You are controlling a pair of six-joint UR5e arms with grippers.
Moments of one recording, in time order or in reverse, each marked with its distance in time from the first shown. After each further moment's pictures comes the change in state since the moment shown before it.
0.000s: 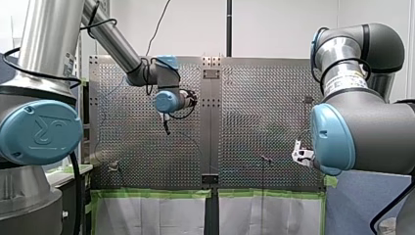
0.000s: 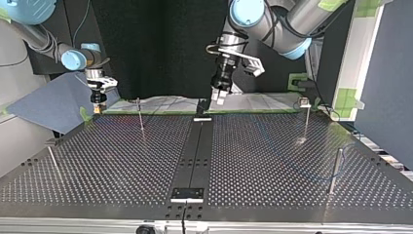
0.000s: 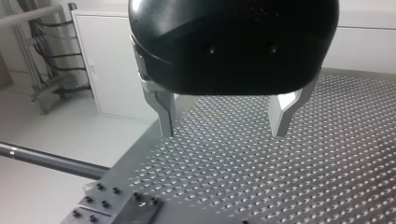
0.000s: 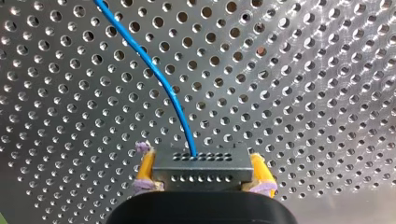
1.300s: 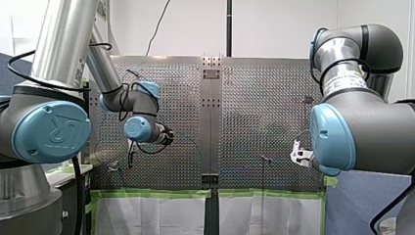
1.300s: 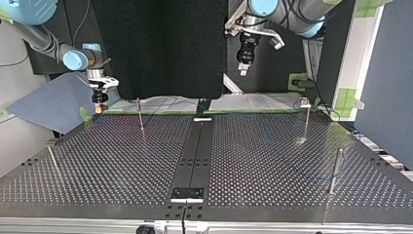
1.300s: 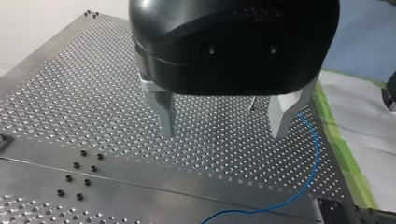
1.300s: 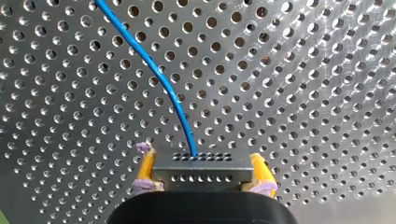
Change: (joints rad) left arm 0.098 -0.070 -0.280 0.021 0.017 0.118; right arm 0.007 0.004 0.000 -0.002 0.000 0.000
